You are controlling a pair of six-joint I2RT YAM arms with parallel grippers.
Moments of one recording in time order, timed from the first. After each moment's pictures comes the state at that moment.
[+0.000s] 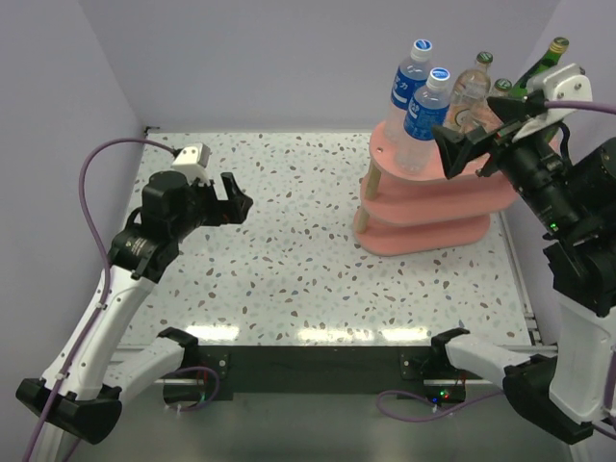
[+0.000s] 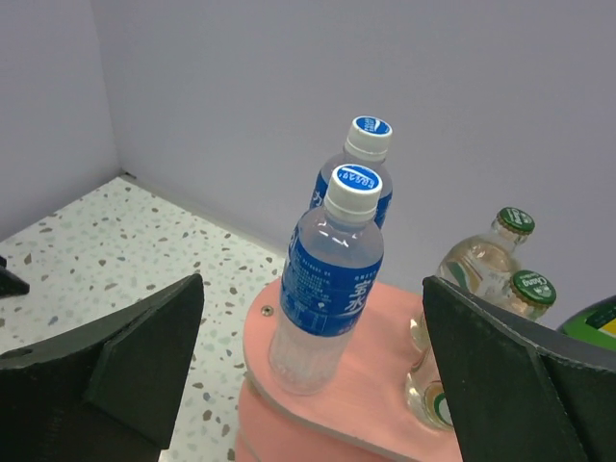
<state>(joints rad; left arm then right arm) -0.36 0.94 1.11 -0.59 0.02 -0.37 0.33 1.13 2.05 -0.78 -0.09 -0.13</state>
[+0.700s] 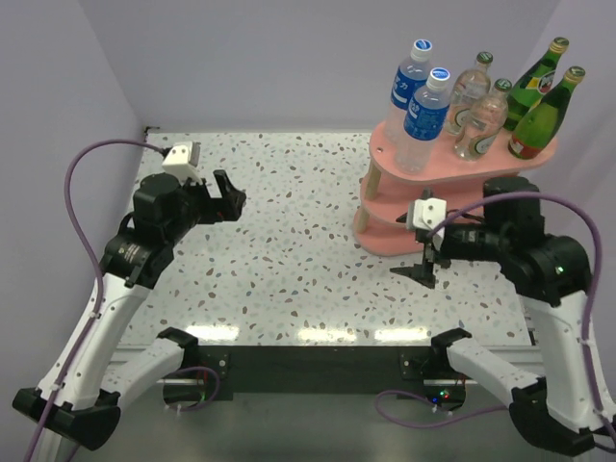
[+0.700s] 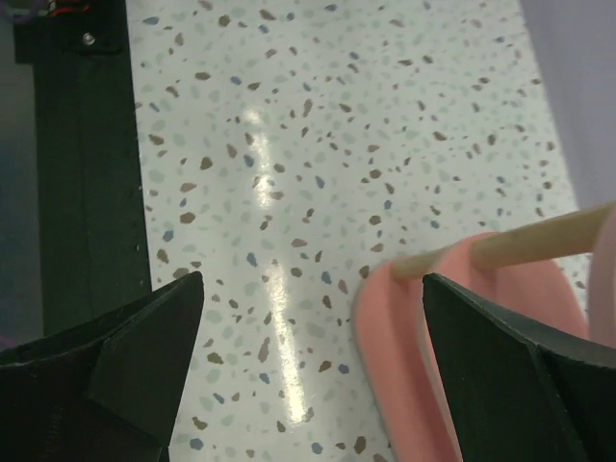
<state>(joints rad) -0.36 0.91 1.13 -0.58 -0.04 -0.36 0.33 0.92 1.58 -1.25 -0.74 -0.78</state>
